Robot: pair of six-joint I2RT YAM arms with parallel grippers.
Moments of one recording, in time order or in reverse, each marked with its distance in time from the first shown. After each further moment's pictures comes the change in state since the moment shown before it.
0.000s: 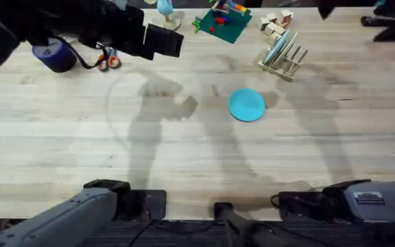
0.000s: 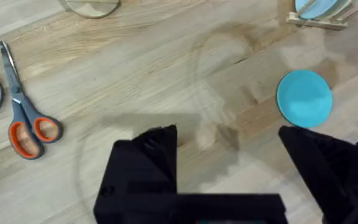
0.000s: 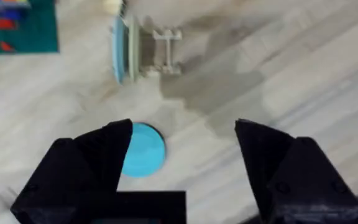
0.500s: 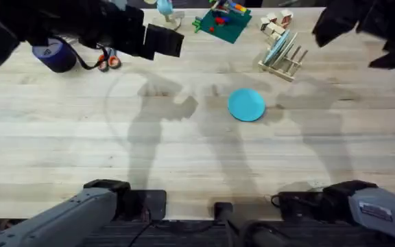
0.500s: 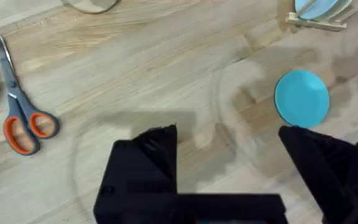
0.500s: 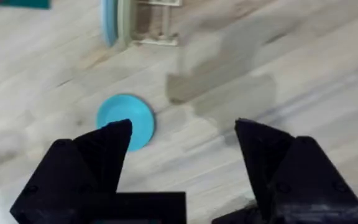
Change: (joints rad) left arm 0.000 0.000 0.000 -0.007 0.000 -0.021; right arm 0.000 -0.244 -0.309 0.119 -0.090 -0.113
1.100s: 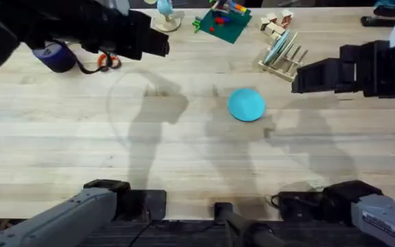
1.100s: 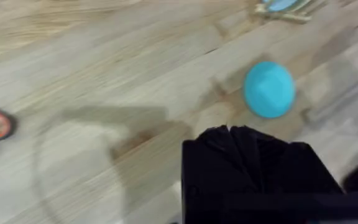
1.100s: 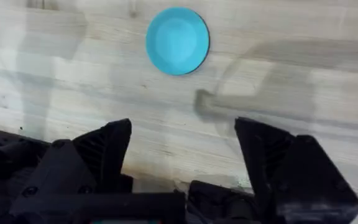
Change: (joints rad) left arm 0.000 0.000 -0.002 -0.056 0.110 -0.023; right arm 0.000 -0.250 -0.221 0.013 -0.405 -0.468
